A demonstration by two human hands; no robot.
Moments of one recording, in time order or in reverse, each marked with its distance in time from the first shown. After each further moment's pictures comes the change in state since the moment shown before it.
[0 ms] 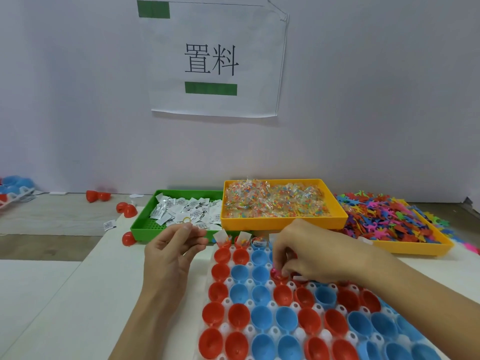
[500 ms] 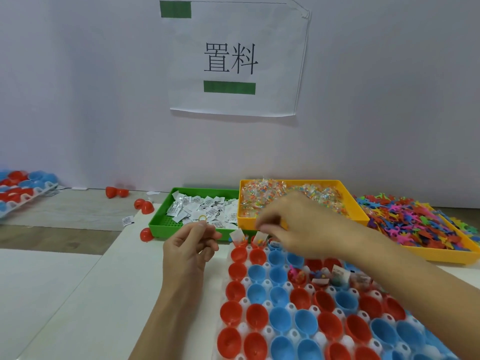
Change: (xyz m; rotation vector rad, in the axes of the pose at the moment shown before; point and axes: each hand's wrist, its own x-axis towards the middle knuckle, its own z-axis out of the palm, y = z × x) left_hand 0.002 -0.003 -0.002 0.096 0.049 0.030; right_hand 0.033 -0.037 -0.023 0.052 0.211 -0.090
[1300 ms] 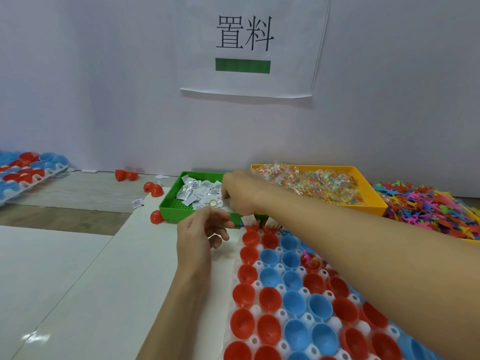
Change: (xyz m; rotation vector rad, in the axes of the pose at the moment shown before) left_hand 0.003 -0.007 -0.002 0.107 0.001 0.018; right_hand 0.120 -0.022 0.058 -0.318 -0.035 0.028
